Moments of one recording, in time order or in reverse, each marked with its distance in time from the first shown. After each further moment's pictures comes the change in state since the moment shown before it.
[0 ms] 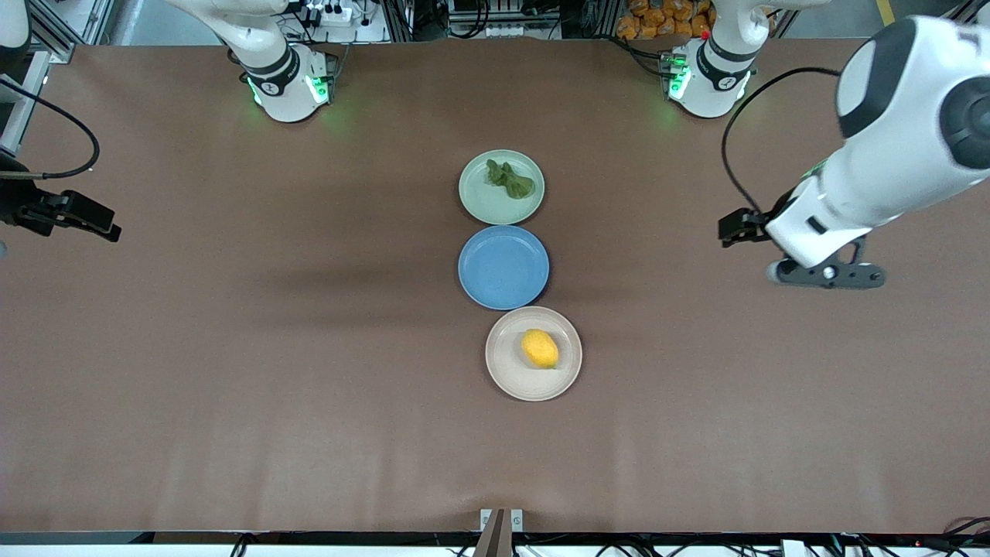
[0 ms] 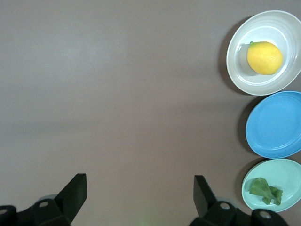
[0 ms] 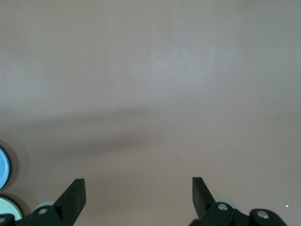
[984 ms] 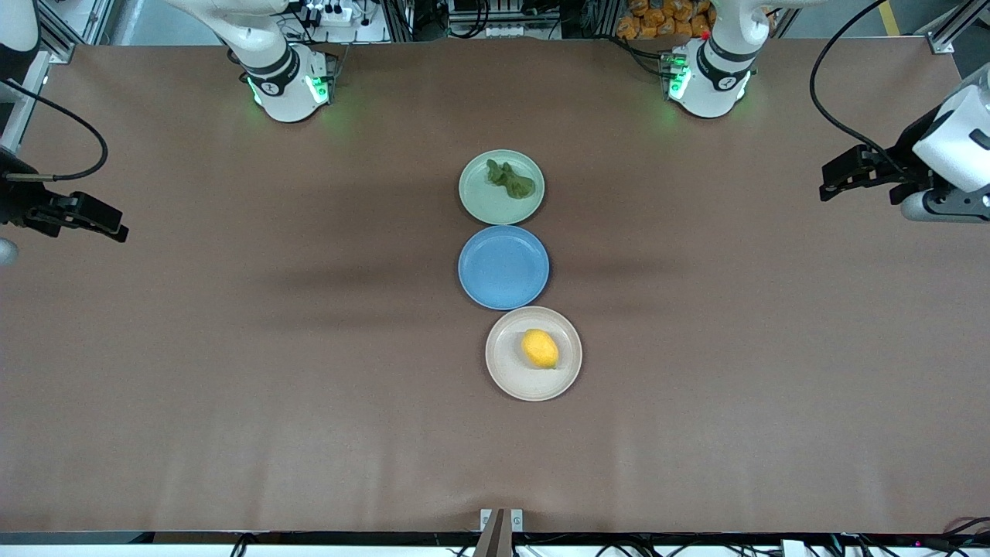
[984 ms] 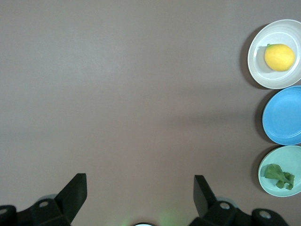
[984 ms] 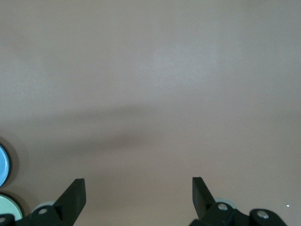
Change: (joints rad) left arm 0.085 -0.201 0.098 -0.019 0.001 -0.120 0.164; right arm 0.010 0.002 -0.003 -0.008 0.000 0.000 0.001
